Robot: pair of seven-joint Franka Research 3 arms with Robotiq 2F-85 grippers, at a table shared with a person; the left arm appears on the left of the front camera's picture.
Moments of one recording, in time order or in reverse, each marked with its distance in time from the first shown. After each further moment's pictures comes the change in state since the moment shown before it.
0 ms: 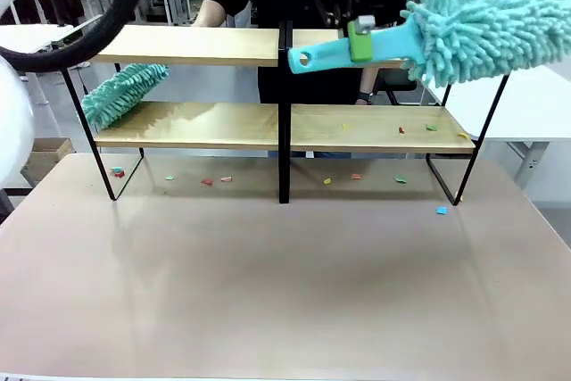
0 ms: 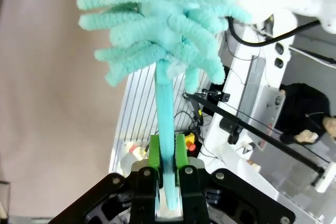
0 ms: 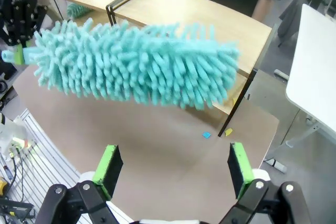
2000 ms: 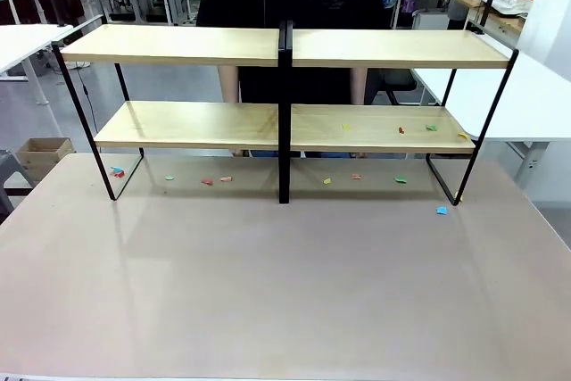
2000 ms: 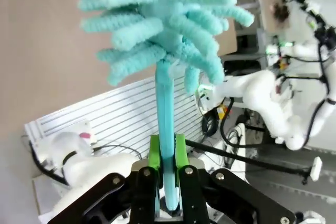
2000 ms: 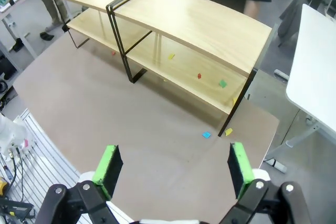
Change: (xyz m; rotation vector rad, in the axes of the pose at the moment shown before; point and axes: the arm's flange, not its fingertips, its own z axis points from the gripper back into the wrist) left arm -0.562 -0.019 -0.021 -0.031 -0.846 0.828; right arm 0.000 0.000 0.000 0.000 0.000 0.000
